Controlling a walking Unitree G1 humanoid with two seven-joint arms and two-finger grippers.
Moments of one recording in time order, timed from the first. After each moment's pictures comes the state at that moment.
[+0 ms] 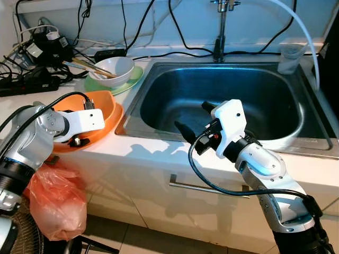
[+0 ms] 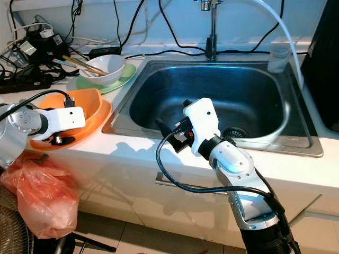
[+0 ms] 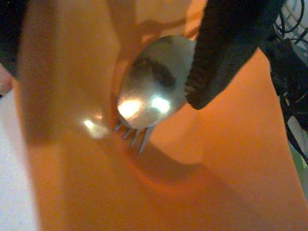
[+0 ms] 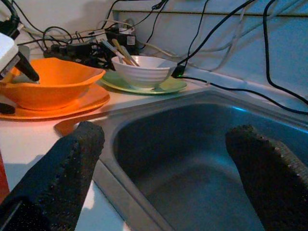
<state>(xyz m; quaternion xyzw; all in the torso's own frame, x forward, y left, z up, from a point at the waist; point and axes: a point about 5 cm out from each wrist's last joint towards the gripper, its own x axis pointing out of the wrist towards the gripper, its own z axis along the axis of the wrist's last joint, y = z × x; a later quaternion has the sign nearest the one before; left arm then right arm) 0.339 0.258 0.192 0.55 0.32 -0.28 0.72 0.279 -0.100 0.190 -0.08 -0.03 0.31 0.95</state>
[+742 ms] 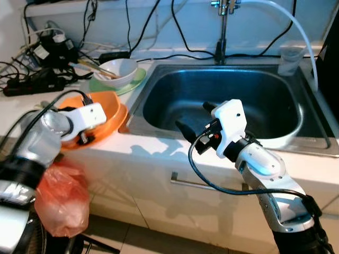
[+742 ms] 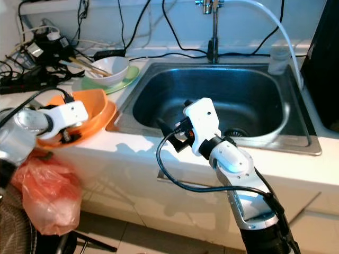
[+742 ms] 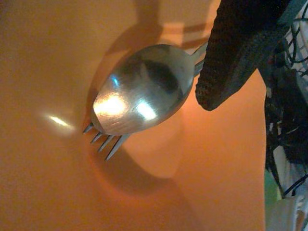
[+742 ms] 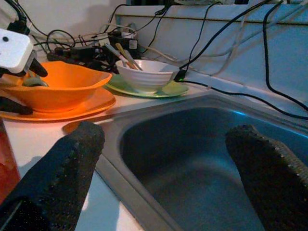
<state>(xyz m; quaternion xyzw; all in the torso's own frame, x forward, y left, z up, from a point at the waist) 0.355 0.262 0.176 0.50 0.30 -0.20 0.79 0.280 -0.100 0.189 -0.08 -0.03 0.30 0.95</state>
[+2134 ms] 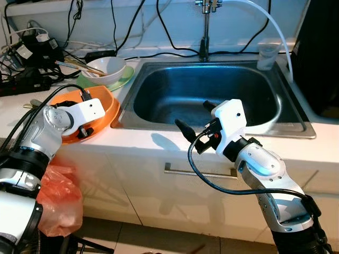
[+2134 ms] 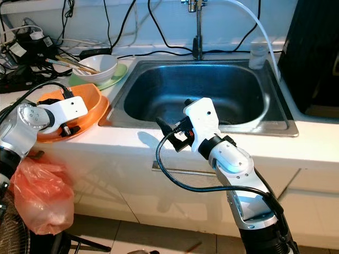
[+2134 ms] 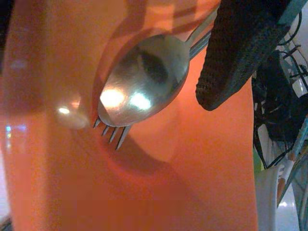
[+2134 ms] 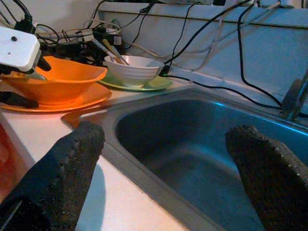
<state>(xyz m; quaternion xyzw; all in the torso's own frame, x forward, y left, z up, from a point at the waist) 0.370 0.266 0.178 0.52 0.27 -0.17 0.79 0.280 -0.101 0.190 -0.08 -0.03 0.30 0.95</state>
